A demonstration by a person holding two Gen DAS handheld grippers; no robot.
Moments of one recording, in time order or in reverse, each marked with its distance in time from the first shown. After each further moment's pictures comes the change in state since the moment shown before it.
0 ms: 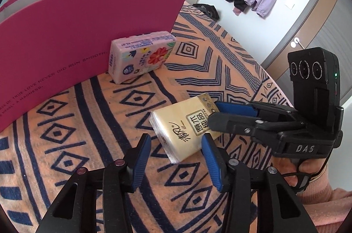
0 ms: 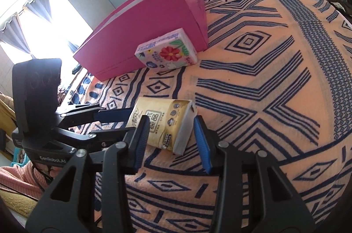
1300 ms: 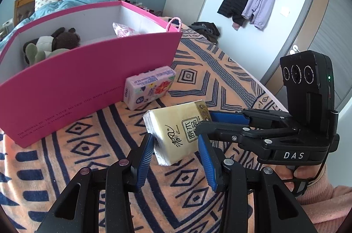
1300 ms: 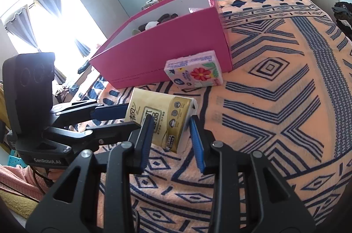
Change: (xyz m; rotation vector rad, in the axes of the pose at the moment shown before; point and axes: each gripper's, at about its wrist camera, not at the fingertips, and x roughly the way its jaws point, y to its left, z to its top) left arm -0.044 -0.011 0.007 0.051 -0.137 0.065; right arm -0.005 0.034 0.015 -0.075 -0.060 0.021
